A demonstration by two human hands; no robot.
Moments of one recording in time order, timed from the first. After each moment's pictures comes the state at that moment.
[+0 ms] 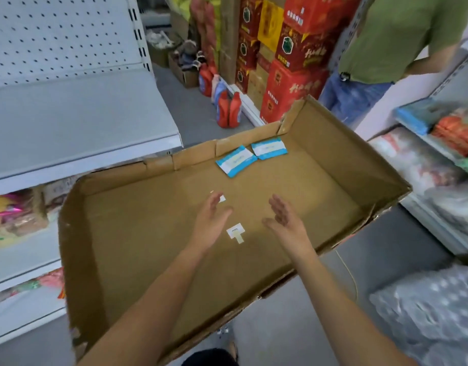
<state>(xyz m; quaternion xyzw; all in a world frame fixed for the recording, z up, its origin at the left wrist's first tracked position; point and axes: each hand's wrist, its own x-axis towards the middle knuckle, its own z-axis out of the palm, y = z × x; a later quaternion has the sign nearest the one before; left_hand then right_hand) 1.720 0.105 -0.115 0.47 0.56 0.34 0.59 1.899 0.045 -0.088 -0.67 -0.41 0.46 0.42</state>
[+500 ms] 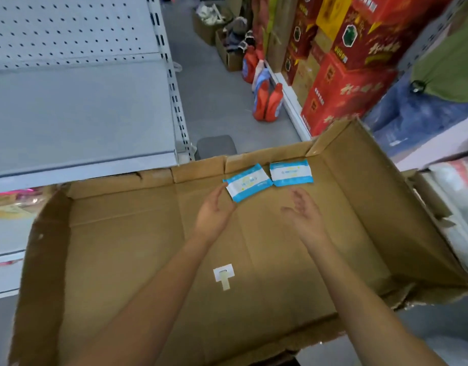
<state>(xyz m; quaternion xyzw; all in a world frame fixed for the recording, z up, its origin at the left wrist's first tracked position) 1.779 0.227 -0.133 0.48 0.66 0.33 0.47 1.994 0.223 -0.121 -0.67 -0.43 0.47 0.37</state>
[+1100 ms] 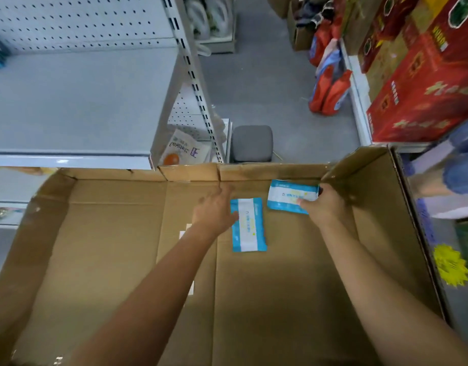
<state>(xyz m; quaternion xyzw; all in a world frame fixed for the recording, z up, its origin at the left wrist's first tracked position) 1.848 0.312 -0.163 0.55 0.79 0.03 0.25 2.090 0.401 -0.175 -0.74 -0.56 0.36 0.11</state>
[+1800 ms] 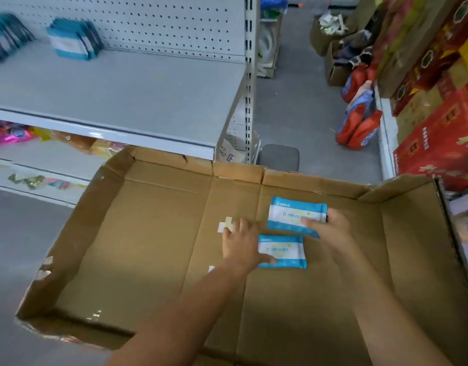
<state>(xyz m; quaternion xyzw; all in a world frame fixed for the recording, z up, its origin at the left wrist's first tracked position) 1.860 0.215 -0.164 0.55 0.81 -0.07 0.22 2.036 0.336 -0.150 -0.62 -0.47 0.59 0.21</state>
